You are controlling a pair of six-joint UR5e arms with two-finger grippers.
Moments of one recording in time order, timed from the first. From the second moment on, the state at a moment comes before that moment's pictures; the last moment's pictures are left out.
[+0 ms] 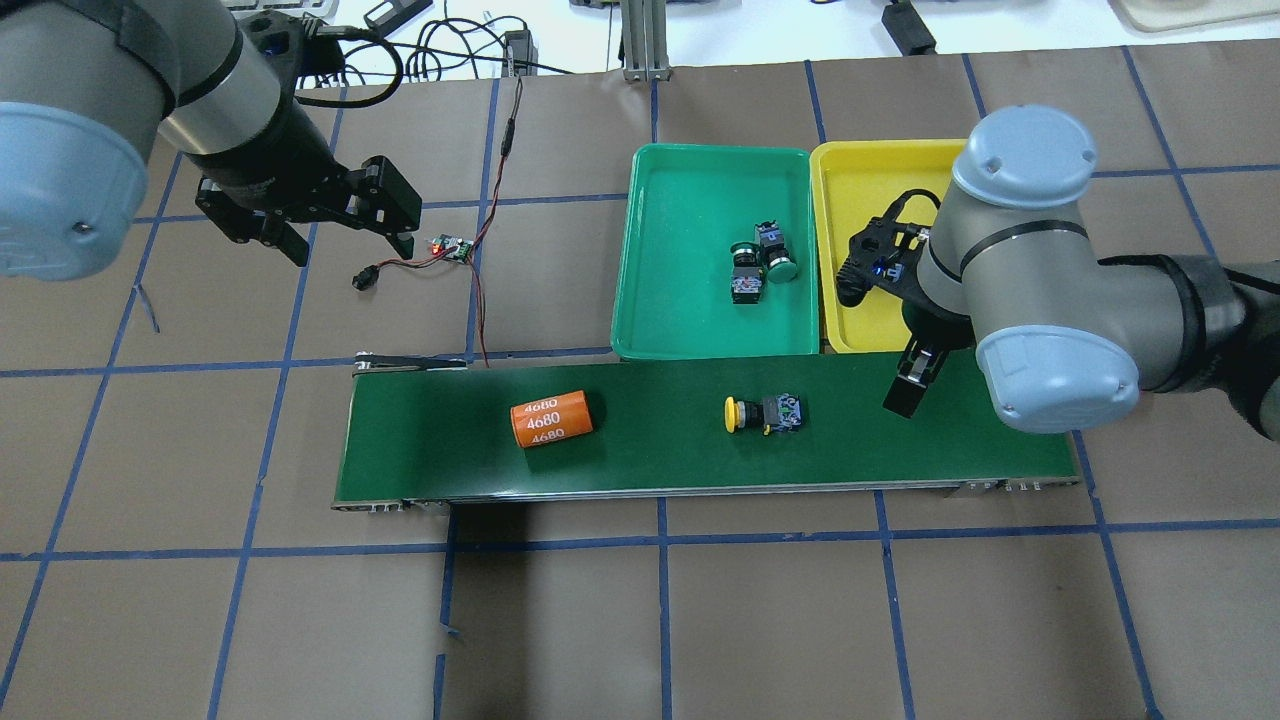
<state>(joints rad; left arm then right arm) -1.55 -1.57 -1.64 -1.47 1.53 0.03 1.56 -1.55 2.09 -2.11 -1.62 -1.16</state>
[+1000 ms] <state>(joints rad) -1.54 -1.57 -1.63 -1.47 1.53 0.03 1.66 -1.52 2.16 -2.27 -1.57 -1.18</state>
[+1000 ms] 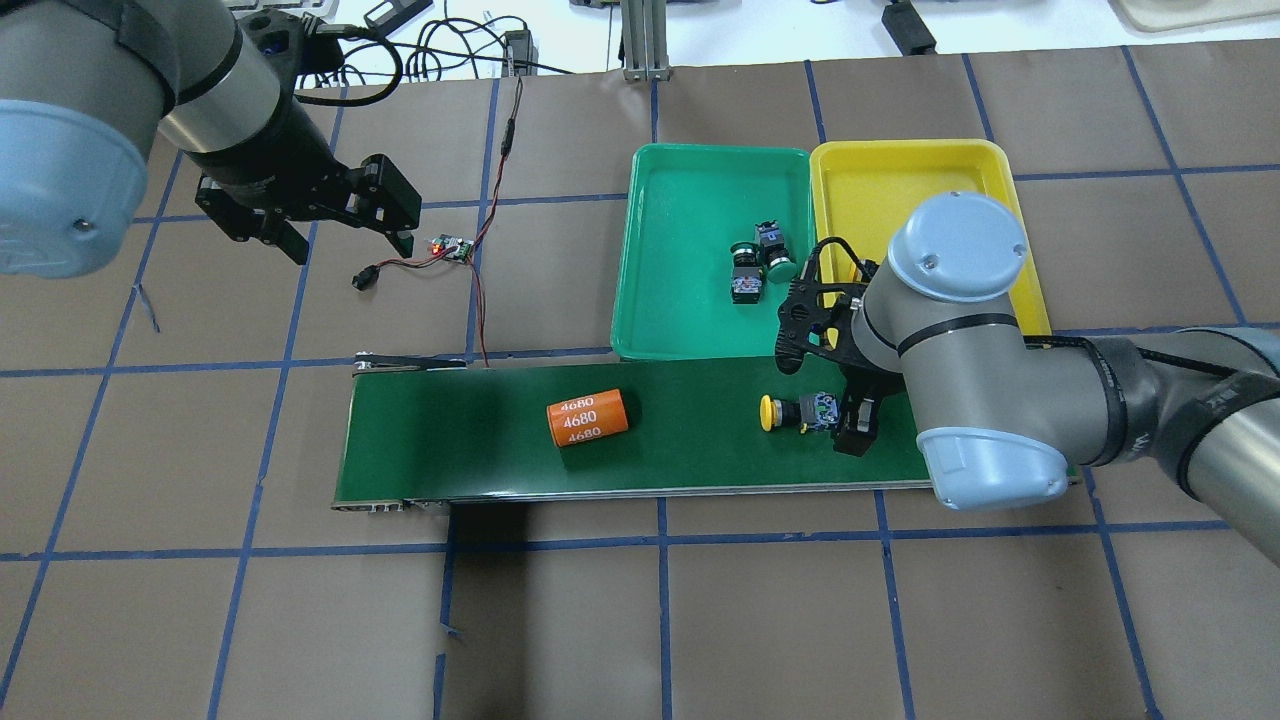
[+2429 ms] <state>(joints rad) -1.54 -1.57 -1.62 -1.47 1.53 0.04 1.57 -1.43 1.97 -2.28 -1.64 -1.20</state>
